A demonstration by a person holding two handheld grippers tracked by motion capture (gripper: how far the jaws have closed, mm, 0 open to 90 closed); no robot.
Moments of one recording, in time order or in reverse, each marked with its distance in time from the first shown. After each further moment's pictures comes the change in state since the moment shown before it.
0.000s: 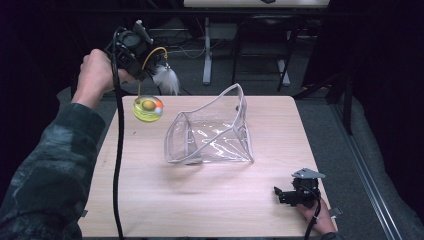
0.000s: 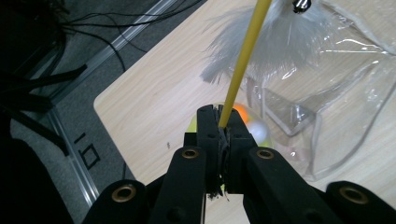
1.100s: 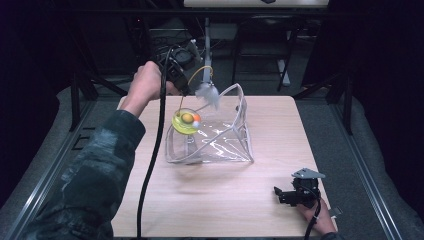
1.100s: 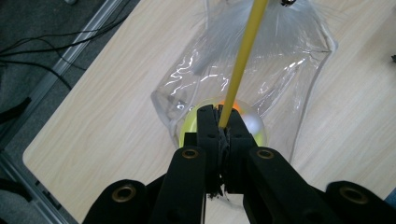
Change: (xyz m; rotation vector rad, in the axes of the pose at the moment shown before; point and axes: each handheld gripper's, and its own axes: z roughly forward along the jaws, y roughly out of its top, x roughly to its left) left arm -0.079 0.050 0.049 0.025 -0.172 0.173; right arm 0.000 0.000 0.000 0.000 0.000 0.000
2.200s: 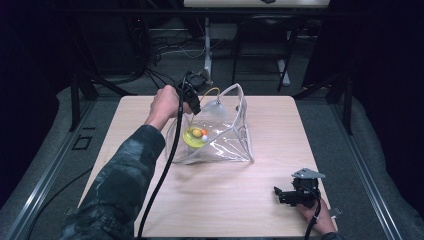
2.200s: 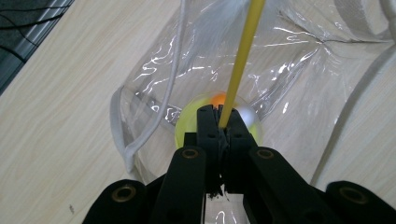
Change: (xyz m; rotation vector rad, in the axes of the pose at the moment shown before) left arm -0.008 -0.002 0.089 0.062 -0.053 -0.043; right arm 0.000 0.000 0.000 -0.002 -0.002 -0.003
